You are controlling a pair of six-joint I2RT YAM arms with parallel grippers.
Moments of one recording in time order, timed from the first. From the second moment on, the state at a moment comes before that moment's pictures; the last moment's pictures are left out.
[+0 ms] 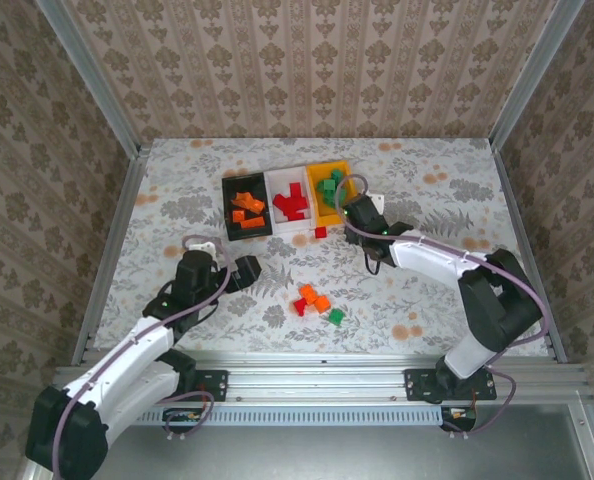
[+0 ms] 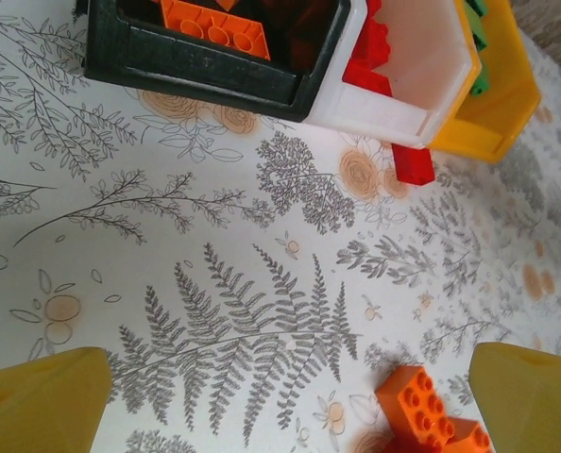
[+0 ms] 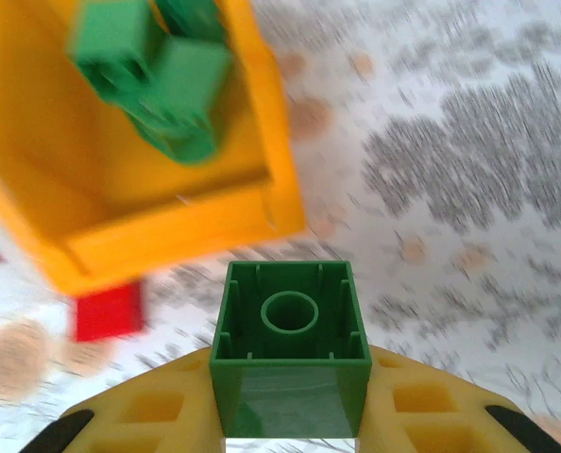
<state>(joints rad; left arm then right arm) -0.48 0.81 0.35 -0.12 0.11 -0.73 0.54 1.61 1.02 -0.25 0.39 0.57</state>
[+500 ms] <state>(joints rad) -0.48 0.79 0.28 -0.05 0.12 -0.88 0.43 2.10 1.66 -0.40 0.19 0.44</state>
